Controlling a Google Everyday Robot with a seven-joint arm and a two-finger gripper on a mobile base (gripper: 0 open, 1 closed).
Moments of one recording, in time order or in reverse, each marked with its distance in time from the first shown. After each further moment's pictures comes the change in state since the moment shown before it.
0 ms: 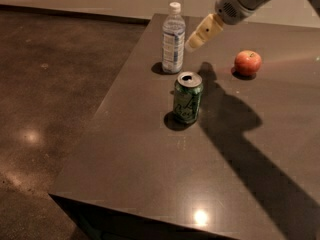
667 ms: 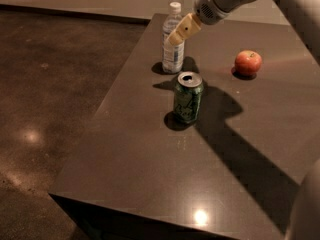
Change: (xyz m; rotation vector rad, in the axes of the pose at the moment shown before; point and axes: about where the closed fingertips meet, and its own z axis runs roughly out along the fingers) arm -0.042 0.010 0.042 -0.028 -0.088 -0.007
